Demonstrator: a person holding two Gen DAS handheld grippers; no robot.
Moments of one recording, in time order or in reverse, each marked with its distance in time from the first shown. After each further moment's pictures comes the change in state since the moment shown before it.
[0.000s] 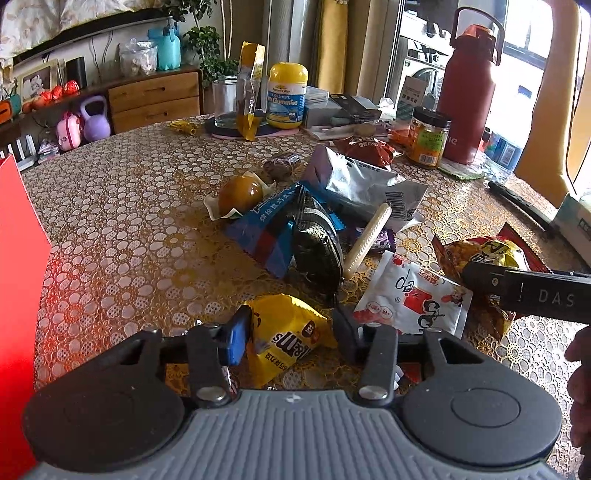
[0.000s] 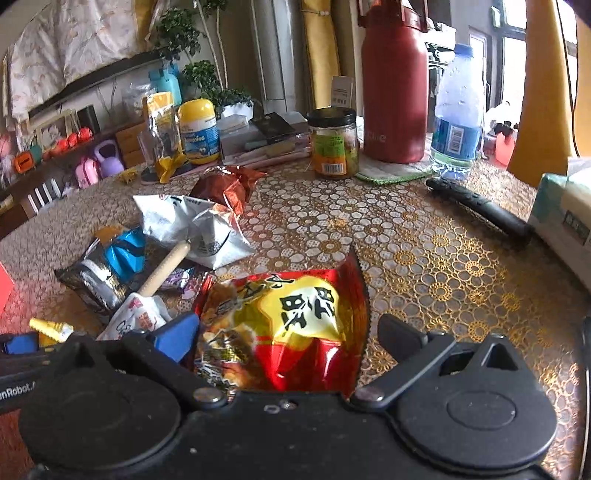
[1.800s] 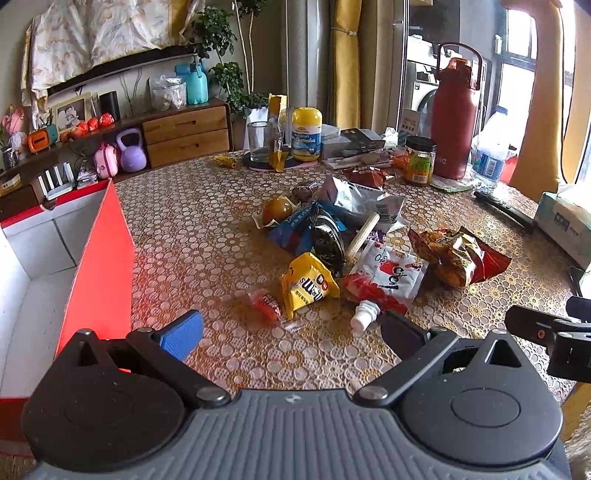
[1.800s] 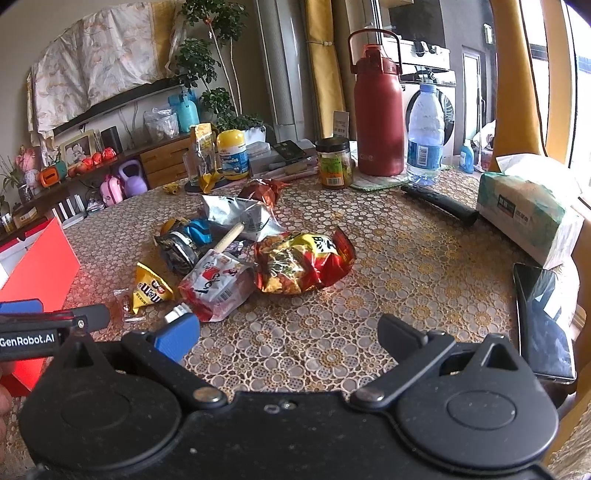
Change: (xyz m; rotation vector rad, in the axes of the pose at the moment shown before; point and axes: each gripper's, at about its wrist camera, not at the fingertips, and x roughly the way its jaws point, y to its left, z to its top) left arm -0.112 -0.012 -0.034 0.034 -0.091 0.109; right arm -0.128 0.013 -0.054 0.003 -0.078 0.025
